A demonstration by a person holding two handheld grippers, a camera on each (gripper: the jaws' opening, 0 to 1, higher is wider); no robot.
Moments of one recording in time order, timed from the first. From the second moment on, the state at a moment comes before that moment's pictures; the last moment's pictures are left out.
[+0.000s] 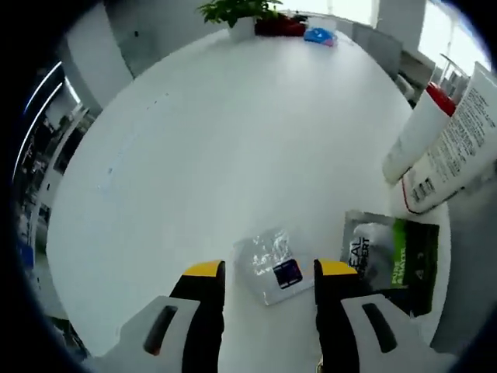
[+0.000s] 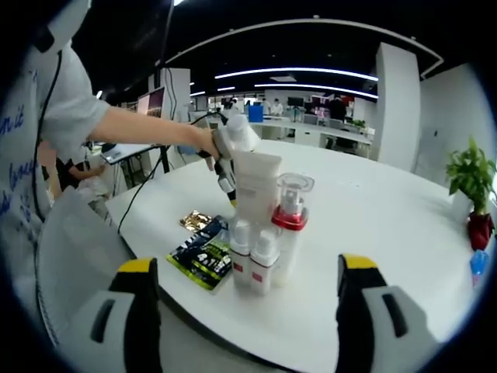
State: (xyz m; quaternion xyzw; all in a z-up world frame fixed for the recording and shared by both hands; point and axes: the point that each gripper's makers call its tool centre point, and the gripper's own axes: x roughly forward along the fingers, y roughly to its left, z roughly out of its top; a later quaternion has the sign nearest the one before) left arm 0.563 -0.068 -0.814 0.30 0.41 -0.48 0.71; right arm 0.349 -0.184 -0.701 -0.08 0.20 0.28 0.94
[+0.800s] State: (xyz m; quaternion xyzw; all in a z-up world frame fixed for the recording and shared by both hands) left arm 0.558 -0.071 -0.829 0.26 0.45 -0.42 0.75; right arm 0.349 -0.184 -0.697 -0.08 0.19 0.28 0.94
